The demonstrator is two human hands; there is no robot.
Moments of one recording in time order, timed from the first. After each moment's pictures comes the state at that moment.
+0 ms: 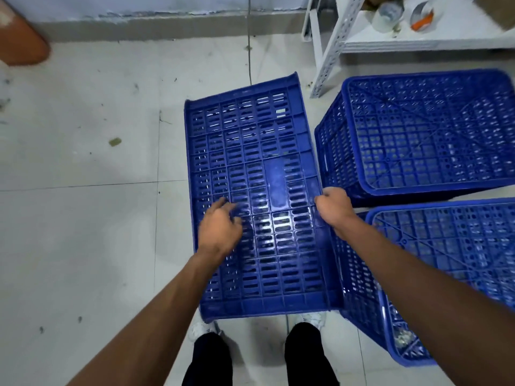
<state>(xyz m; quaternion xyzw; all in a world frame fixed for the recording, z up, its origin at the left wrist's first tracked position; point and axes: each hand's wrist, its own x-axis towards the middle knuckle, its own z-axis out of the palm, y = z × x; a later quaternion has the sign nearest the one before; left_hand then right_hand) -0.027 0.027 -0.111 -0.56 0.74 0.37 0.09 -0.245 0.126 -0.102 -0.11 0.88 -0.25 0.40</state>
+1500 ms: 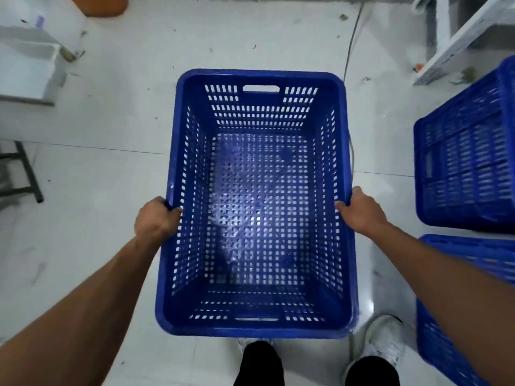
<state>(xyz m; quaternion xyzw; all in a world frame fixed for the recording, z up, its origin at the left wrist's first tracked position) 0.249 -0.146 -0.226 -0.76 0.59 0.26 0.12 -0.126 0.016 -0.256 -0.34 0.87 -0.01 0.37</state>
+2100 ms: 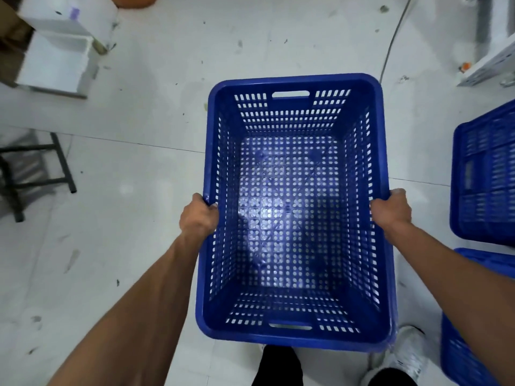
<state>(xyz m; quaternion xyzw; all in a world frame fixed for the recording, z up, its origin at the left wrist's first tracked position) 0.241 -0.160 -0.243 -0.76 0.55 0.32 0.12 -0.110 -0.025 -0.260 -0.08 0.90 -0.20 0.38</state>
